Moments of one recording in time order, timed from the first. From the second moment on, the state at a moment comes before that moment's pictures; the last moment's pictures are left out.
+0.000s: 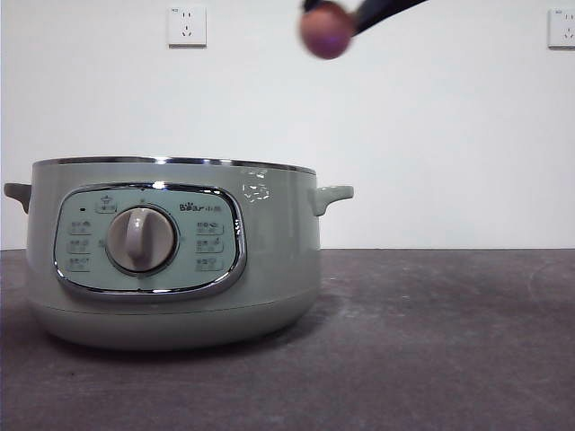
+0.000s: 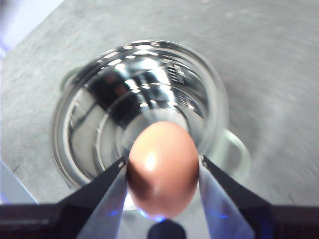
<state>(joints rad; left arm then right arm) -0.49 0.86 1.20 -0.54 -0.10 0.04 0.69 1.36 1.34 -0.64 -0.13 0.13</state>
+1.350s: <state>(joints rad) -0.49 0.60 1.23 -0.68 -0.21 0.04 0.80 2.09 1.78 -0.74 -0.10 -0.09</state>
